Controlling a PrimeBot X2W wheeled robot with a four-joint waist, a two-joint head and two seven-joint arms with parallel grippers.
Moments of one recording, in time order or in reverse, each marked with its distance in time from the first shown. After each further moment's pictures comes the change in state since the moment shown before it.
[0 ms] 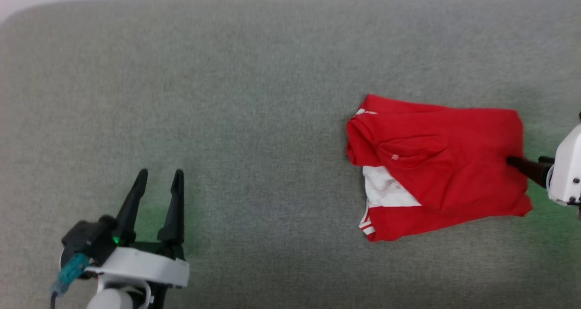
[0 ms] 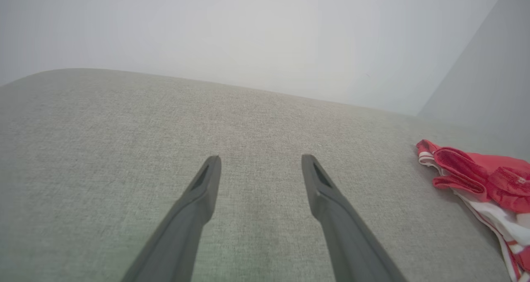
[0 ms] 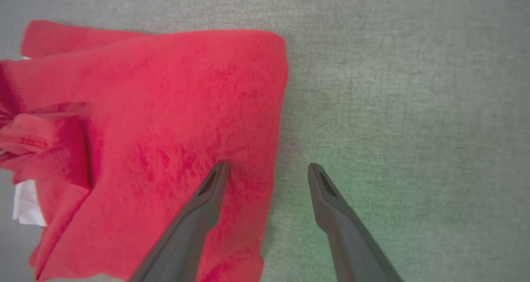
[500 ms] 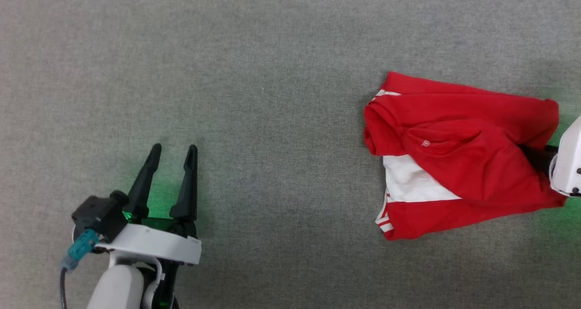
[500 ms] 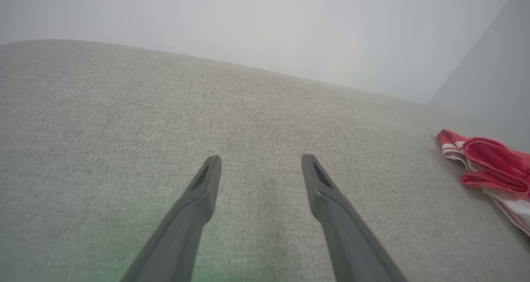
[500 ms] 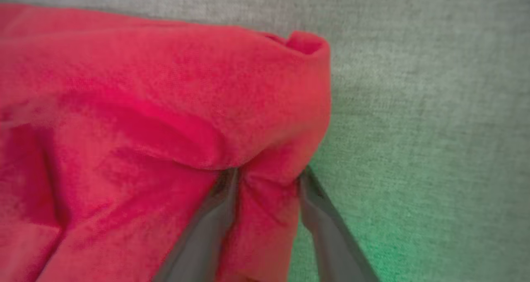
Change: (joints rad) left arm -0.104 -0.010 -0.050 0.022 -0.023 0.000 0.000; right arm -0.023 0.054 -0.054 -0.074 -0.063 -0.001 0.107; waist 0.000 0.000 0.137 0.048
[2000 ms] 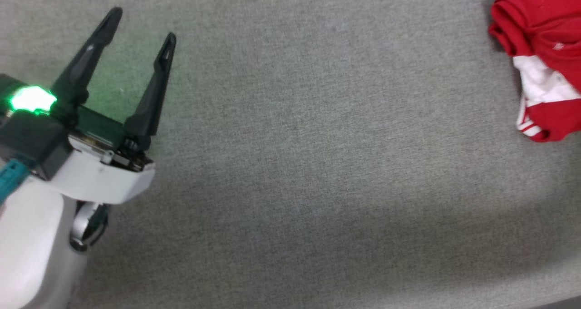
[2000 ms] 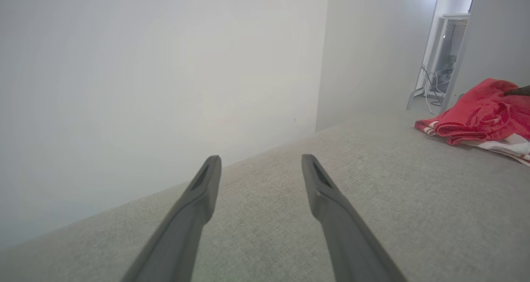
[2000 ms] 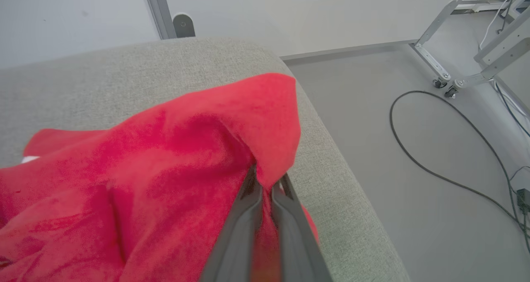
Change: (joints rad) left arm -0.309 0.337 -0.144 -0.227 0.060 -0.002 0.000; right arm -0.243 -0.165 -0.125 0.313 -0.069 0.001 -0.752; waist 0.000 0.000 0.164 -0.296
